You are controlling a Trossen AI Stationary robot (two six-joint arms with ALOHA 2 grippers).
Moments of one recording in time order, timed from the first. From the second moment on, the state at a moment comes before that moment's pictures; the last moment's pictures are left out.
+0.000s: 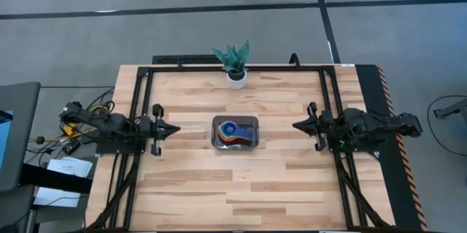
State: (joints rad) left arm -0.35 0.01 0.01 0.24 -0.42 0.16; right arm 0.05 0.01 0.01 0.12 0.05 0.13
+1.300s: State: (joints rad) left arm -0.09 0.02 0.01 0.05 -0.12 -0.16; right arm 0.01 0.01 0.01 0.02 -0.02 0.10
